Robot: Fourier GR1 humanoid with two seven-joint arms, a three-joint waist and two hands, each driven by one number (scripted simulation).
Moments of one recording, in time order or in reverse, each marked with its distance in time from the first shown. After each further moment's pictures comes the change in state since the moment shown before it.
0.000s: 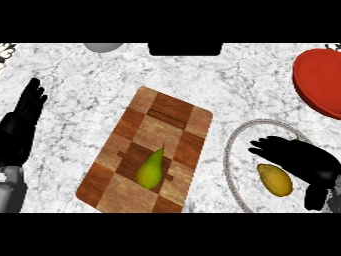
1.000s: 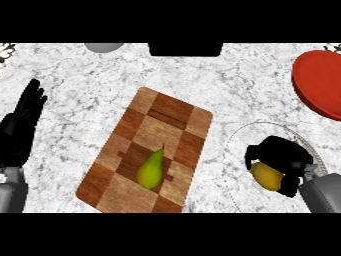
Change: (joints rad) left arm 0.001 -0.051 0.055 -0.006 -0.048 -0.054 -0.001; right arm -0.086 0.171 -0.021 0.208 0.147 -0.041 -0.103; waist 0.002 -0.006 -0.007
